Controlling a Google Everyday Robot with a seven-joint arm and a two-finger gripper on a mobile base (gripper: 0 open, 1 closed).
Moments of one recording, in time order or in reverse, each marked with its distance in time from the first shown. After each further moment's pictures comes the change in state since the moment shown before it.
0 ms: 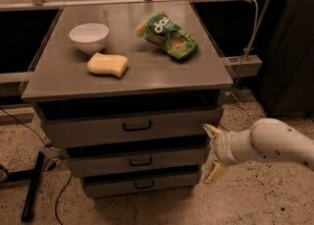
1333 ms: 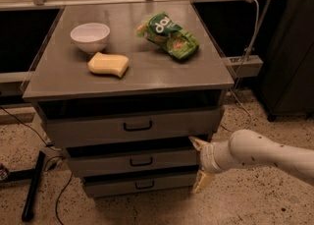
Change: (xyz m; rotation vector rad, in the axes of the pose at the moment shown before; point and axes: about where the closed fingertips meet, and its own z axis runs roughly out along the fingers) arm 0.009 0.031 0.073 -0.085 -0.009 -0.034
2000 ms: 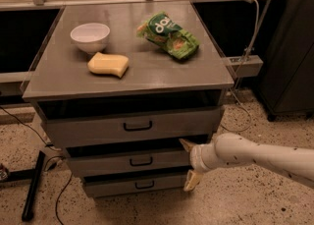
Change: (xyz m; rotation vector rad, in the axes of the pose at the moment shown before) arm 0.008 -0.010 0.071 -0.005 -0.031 -0.060
